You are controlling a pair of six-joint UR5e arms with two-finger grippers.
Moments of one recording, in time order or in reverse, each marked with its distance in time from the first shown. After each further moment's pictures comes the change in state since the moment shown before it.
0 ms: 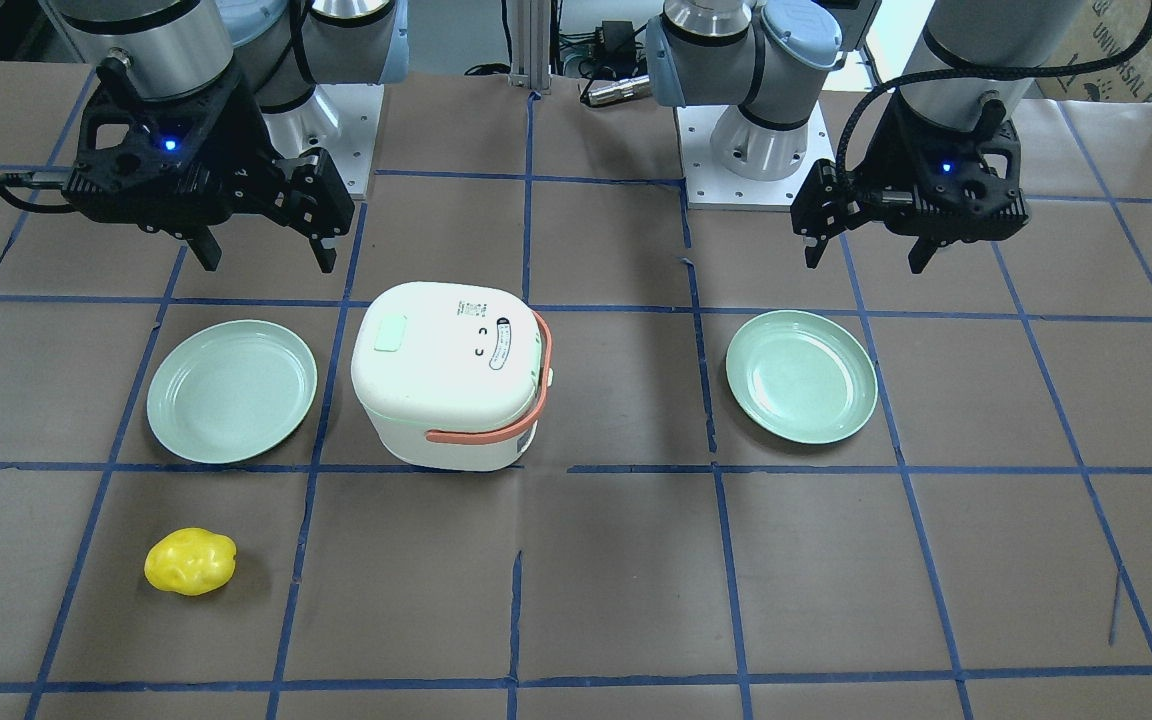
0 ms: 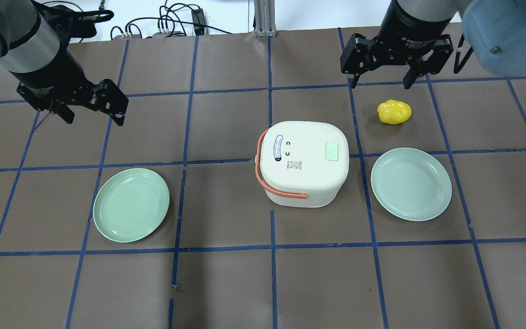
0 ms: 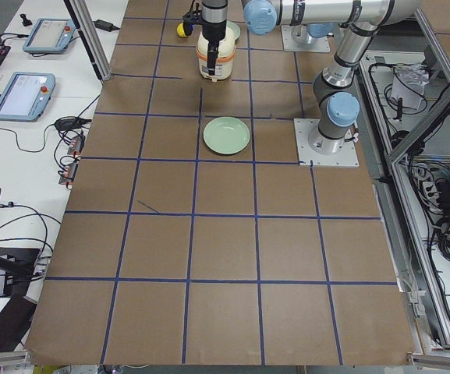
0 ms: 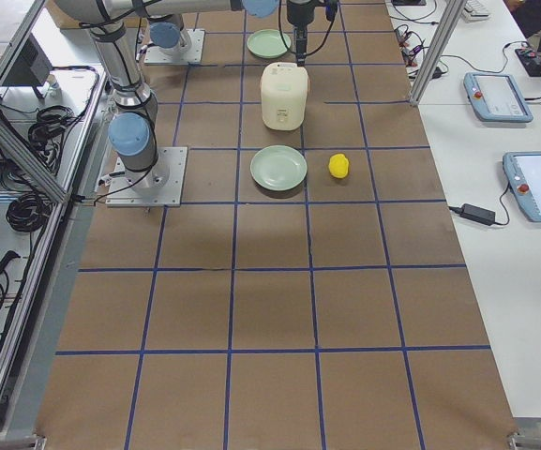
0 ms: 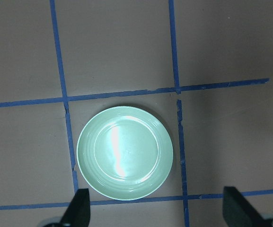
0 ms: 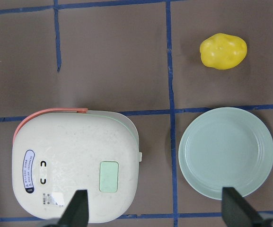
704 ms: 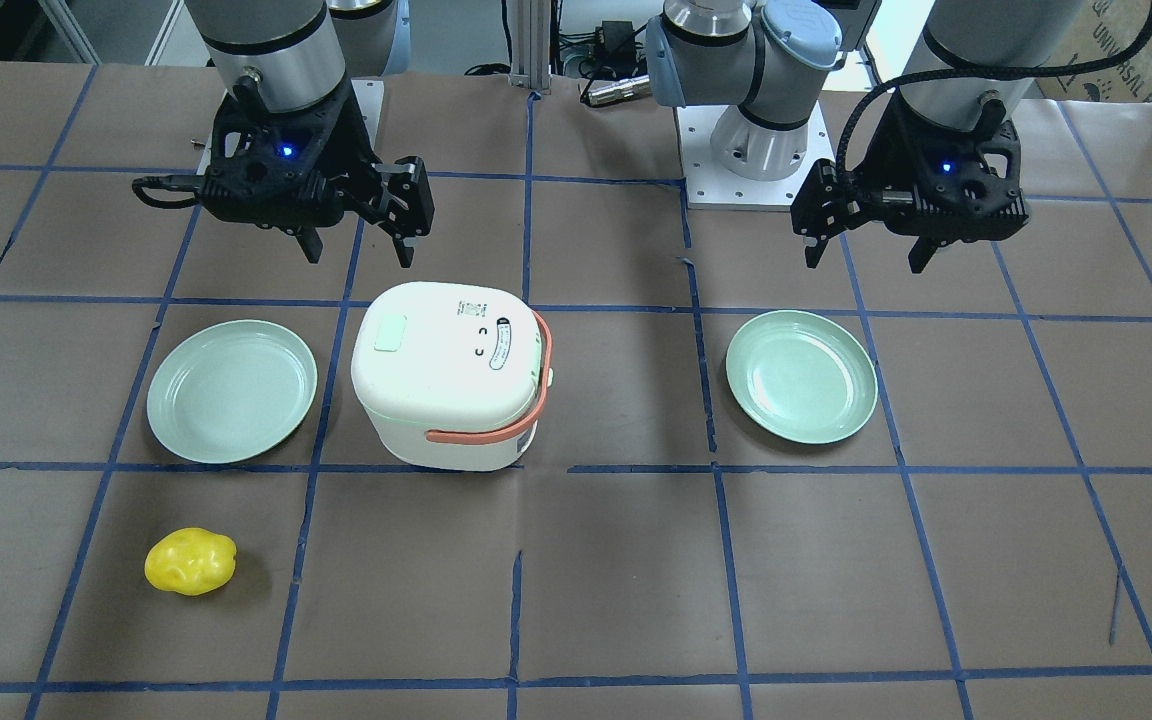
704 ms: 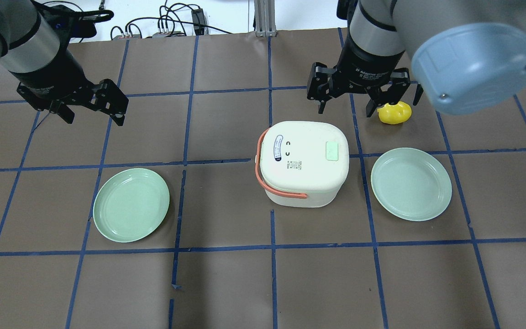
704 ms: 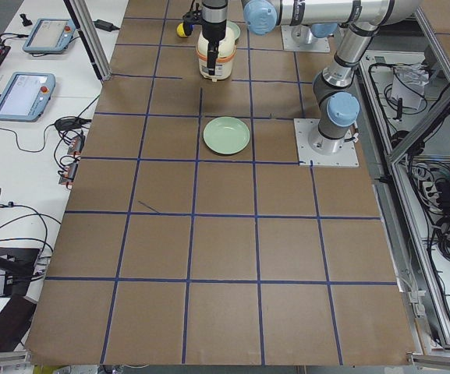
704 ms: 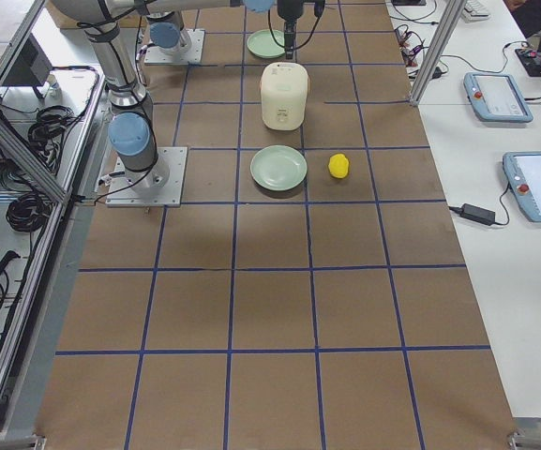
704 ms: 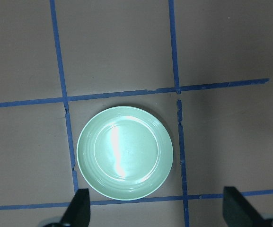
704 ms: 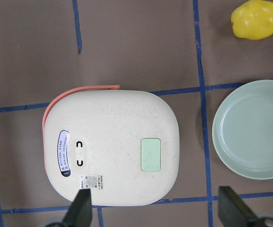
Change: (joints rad) left arm 0.000 0.000 0.000 0.000 0.000 0.000; right arm 0.108 -0.010 0.099 -0.046 0.018 0.152
